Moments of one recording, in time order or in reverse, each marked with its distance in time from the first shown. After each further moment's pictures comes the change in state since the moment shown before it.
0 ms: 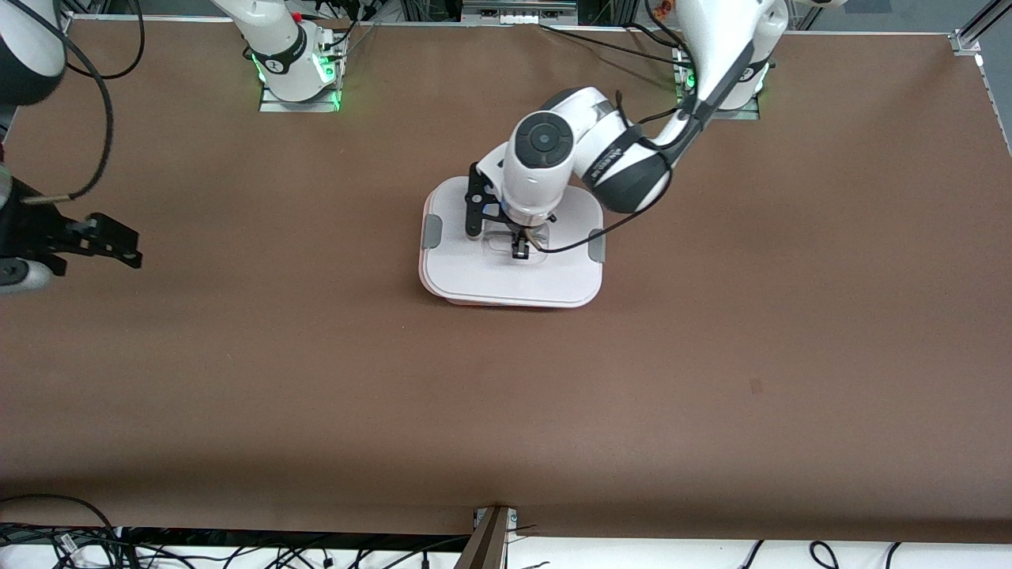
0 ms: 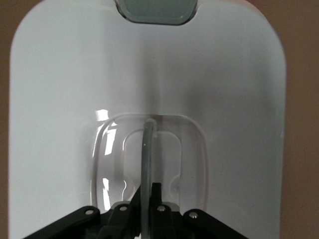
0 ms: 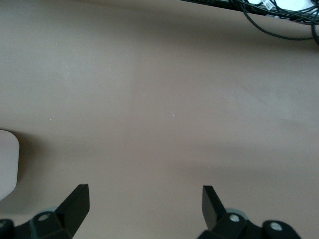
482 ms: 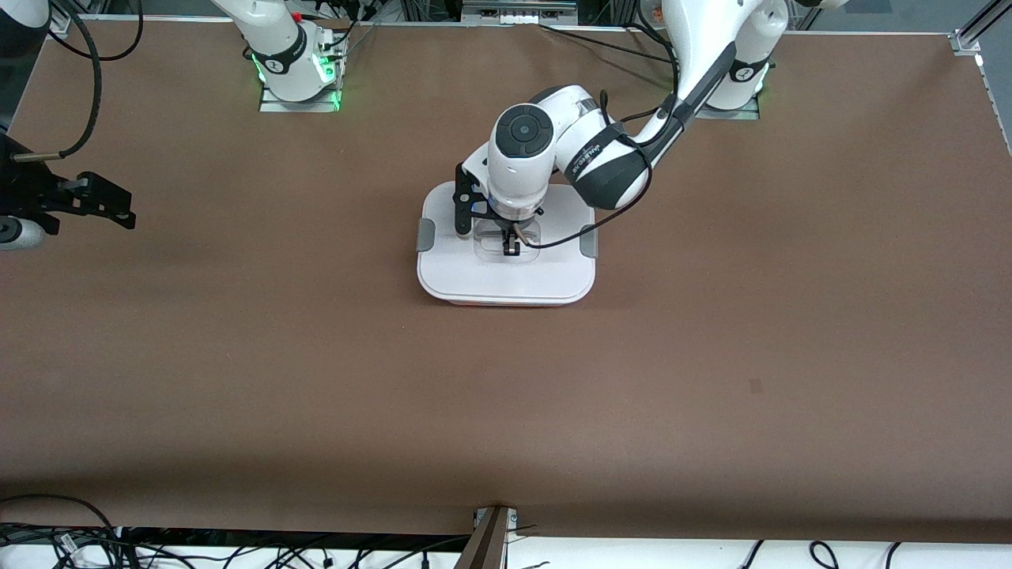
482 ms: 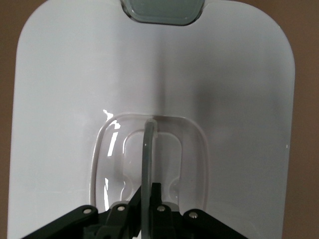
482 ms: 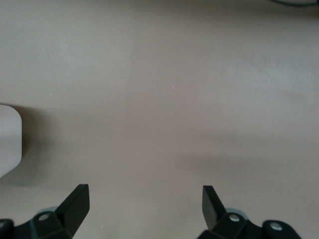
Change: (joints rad) left arm -0.023 0.007 0.002 0.002 0.029 0.022 -0.107; right arm 0.001 -0.079 -0.004 -0.064 0.000 -0.108 0.027
